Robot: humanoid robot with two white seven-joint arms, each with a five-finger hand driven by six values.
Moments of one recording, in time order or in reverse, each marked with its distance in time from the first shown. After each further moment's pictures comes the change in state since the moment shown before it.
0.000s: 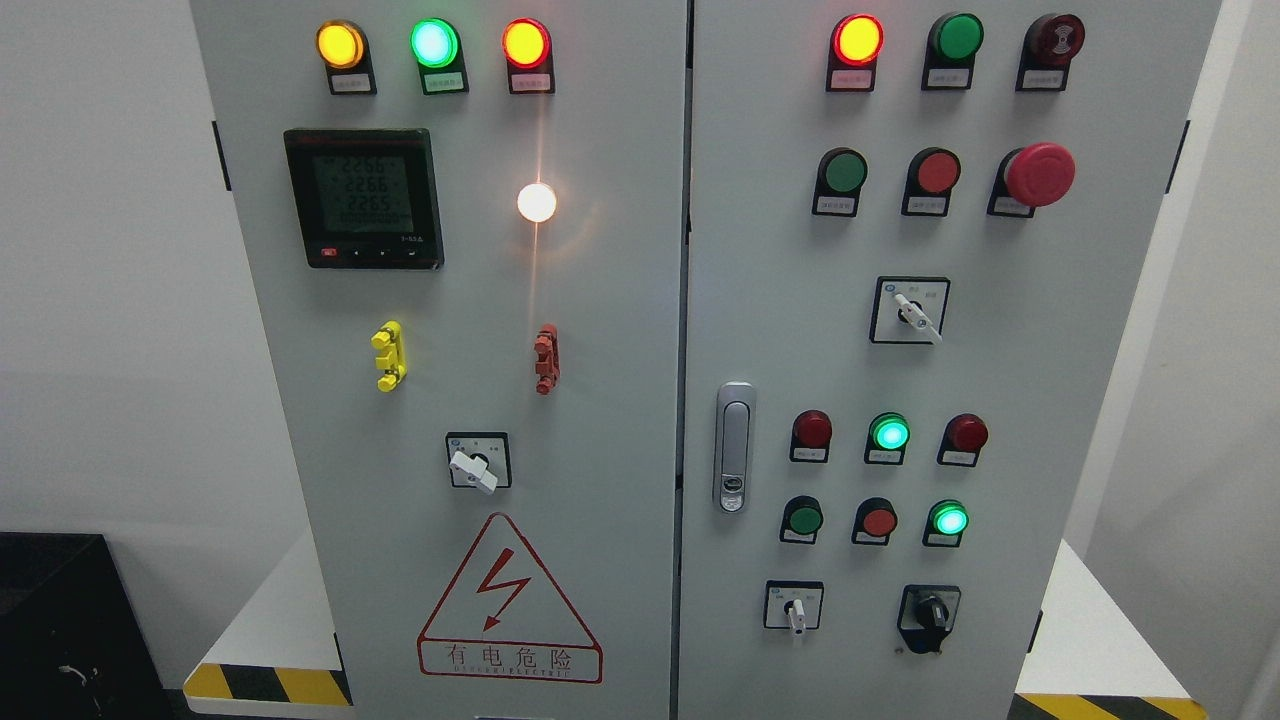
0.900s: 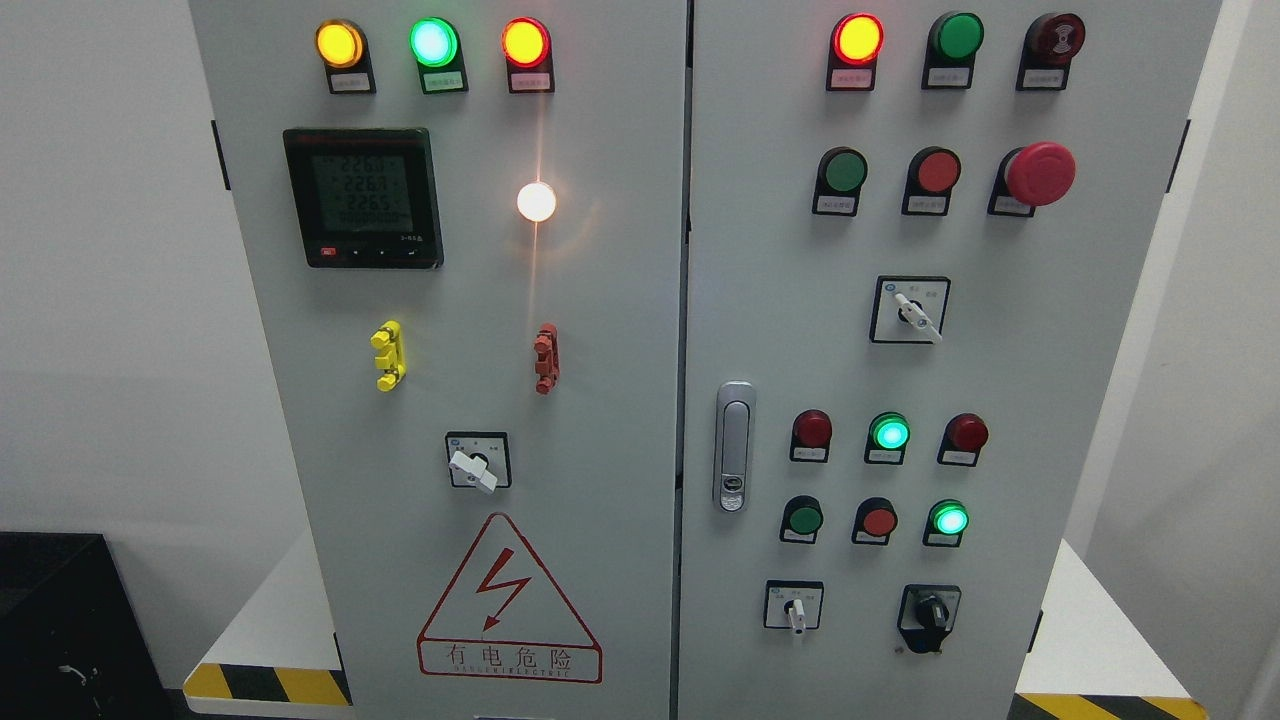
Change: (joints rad) left arm 0.000 0.000 0.000 0.000 0.000 0.000 0.000; right arm -0.020 0.006 -0.002 -0.450 0.325 0.048 -0.080
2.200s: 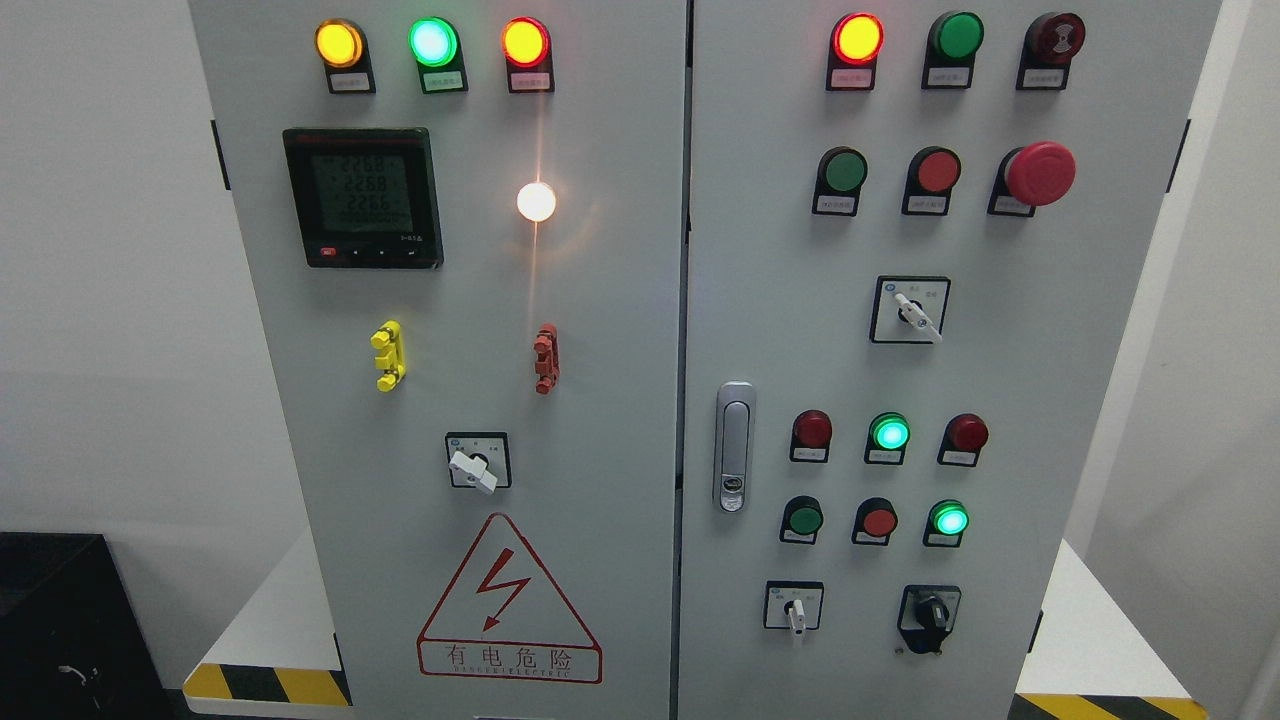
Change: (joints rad) left arm 0.000 0.000 0.000 0.000 0.000 0.000 0.000; right arm -0.174 0.025 -0.063 -0.385 0.295 0.138 0.053
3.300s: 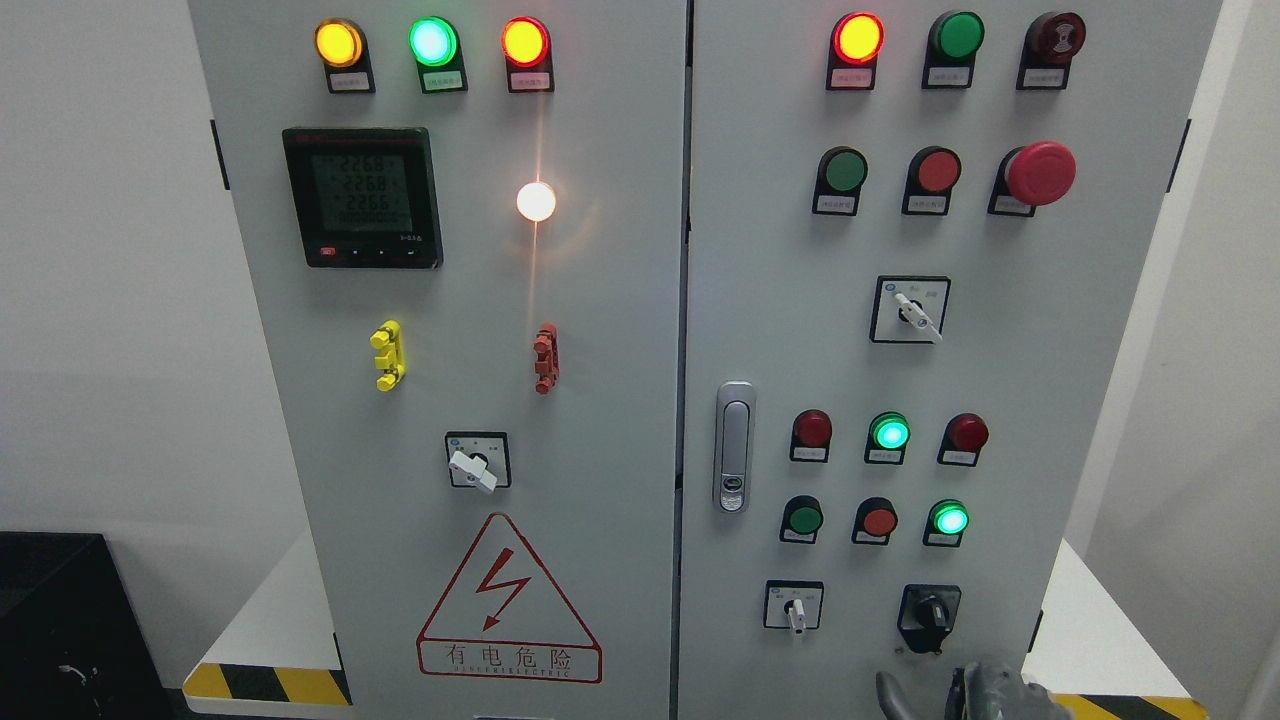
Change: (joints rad) left arm 0.000 0.000 0.000 0.000 0.000 0.000 0.000; right arm -0.152 -0.005 -0.051 -0.051 0.042 0.044 0.067
